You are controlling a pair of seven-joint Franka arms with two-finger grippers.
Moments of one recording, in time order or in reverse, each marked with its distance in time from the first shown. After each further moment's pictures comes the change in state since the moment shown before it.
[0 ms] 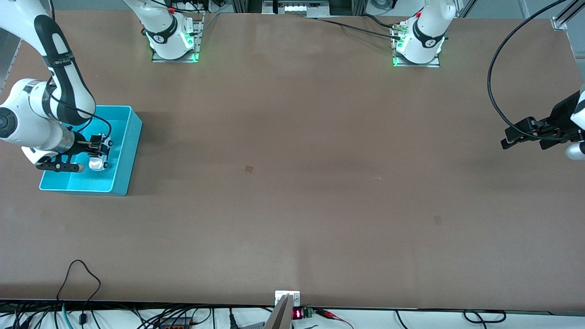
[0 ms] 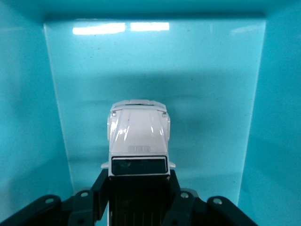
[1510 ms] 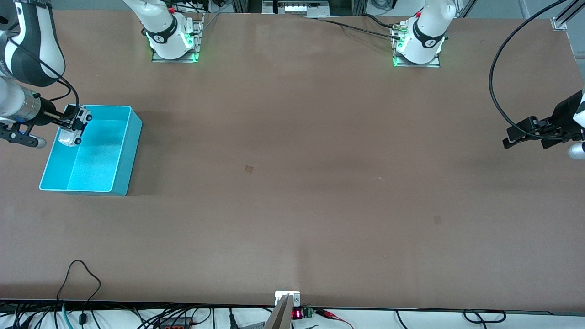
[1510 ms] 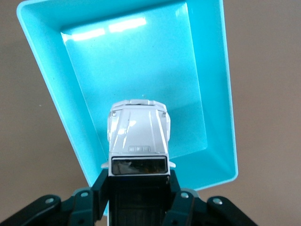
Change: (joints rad) left arm 0.005 0.000 0.006 0.002 0.000 -0.006 0.000; right arm 0.074 -0.297 -0.056 0.004 0.005 -0.313 0.199
